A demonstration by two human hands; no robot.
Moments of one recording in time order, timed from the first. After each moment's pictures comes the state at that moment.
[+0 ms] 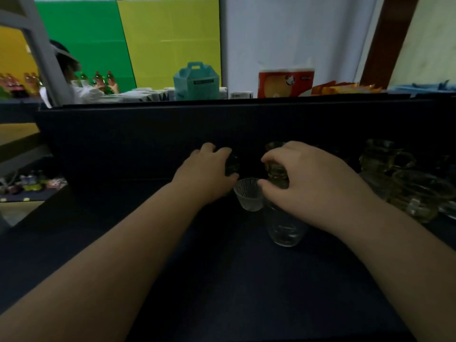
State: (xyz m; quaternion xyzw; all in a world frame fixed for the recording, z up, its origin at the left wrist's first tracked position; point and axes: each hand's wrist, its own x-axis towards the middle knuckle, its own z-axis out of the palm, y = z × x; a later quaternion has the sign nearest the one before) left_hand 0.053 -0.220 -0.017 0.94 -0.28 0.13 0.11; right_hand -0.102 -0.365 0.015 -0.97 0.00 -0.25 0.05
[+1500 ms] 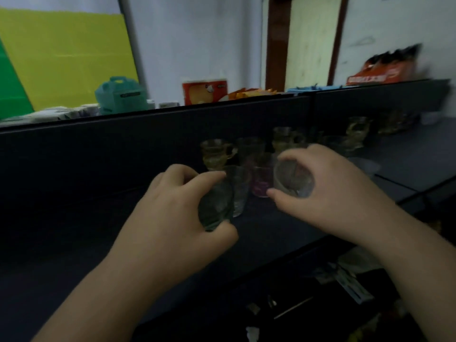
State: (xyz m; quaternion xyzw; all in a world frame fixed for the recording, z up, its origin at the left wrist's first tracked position) left_hand -0.114 -0.162 -0.004 0.82 -0.50 0.15 0.25; right_hand -0.250 -0.363 0.004 -0.93 0.18 -0.30 0.11
